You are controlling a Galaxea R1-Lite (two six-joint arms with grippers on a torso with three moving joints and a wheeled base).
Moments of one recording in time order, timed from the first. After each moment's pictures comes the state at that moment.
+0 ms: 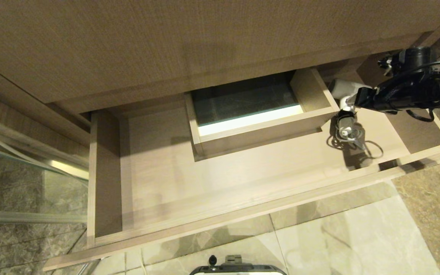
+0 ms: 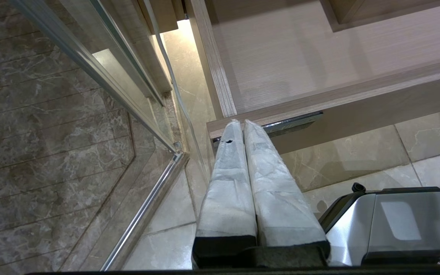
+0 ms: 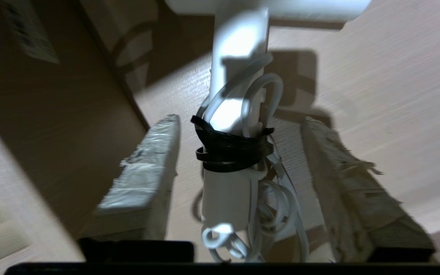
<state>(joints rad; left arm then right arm) 0.00 0.00 0.00 0.00 0.00 0.00 -0.11 2.11 -1.83 0.12 0.04 0.20</state>
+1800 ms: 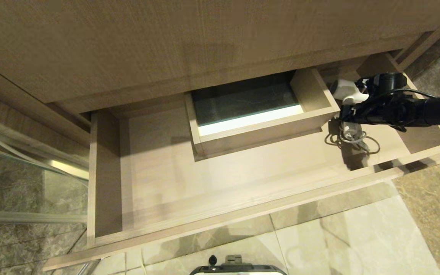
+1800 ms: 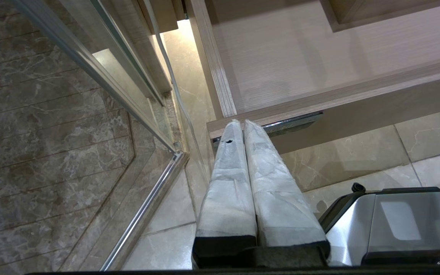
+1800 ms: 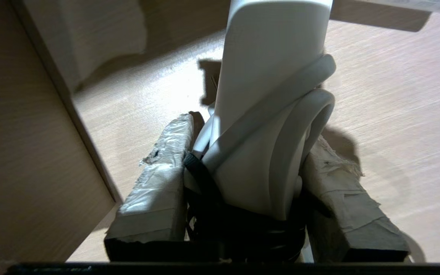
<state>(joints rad) 0.00 0.00 0.00 0.00 0.00 0.00 -0.11 2.29 -1.89 -0.02 0.04 0.08</state>
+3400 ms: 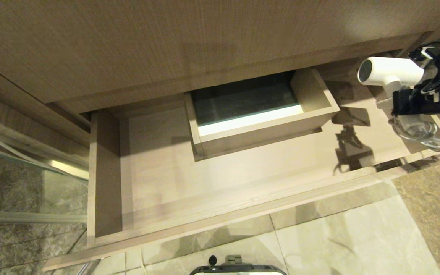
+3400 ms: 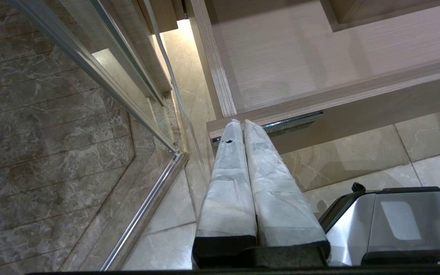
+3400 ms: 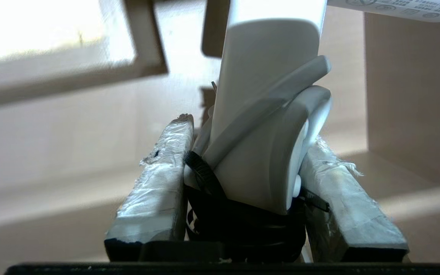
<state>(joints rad) 0.00 0.00 0.00 0.00 0.00 0.00 -0.11 1.67 -1.42 0.14 0.04 -0.13</state>
